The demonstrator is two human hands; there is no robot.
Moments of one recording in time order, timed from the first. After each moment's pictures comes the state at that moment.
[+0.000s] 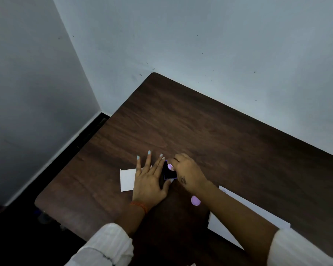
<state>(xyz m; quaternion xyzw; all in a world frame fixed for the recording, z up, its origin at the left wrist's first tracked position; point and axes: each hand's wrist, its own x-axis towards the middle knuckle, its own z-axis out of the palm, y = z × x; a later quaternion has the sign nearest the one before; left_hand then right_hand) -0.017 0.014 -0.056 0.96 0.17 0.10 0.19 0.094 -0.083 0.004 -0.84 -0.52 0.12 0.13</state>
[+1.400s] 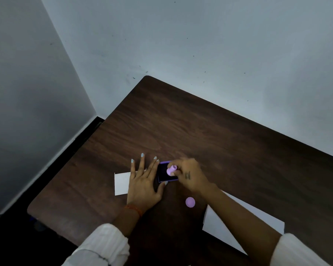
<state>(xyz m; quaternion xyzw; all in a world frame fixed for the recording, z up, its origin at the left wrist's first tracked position) -0.018 0.014 -0.055 0.96 0.17 0.09 0.19 0.109 -0.103 0.009 -0.85 -0.42 0.17 0.28</state>
